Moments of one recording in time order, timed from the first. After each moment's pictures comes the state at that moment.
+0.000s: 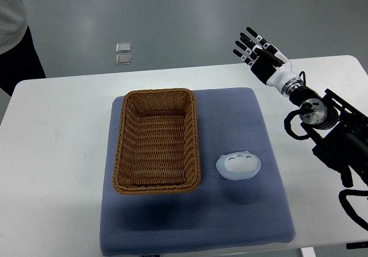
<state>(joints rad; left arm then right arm) -0.02 0.00 -0.09 -0.17 0.06 0.05 -0.16 0.77 -0.10 0.99 0.54 -0.15 0.36 0.14</state>
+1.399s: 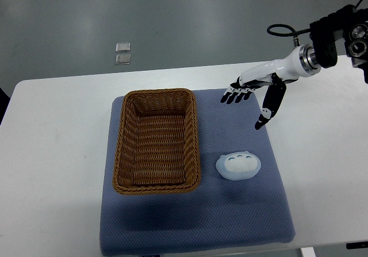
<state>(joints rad) -0.05 0.00 -0.09 -0.17 0.06 0.05 -0.16 1.53 -0.73 -0.18 1.40 -0.76 0.58 -0.06</state>
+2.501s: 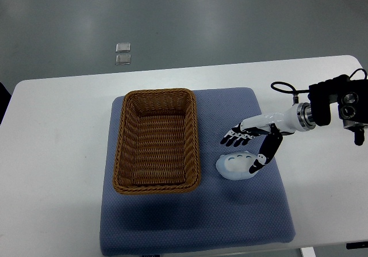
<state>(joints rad) -0.05 0.00 -0.09 -0.17 0.06 0.05 -0.16 1.21 -0.72 -0.15 1.44 -0.75 0.38 -0.03</state>
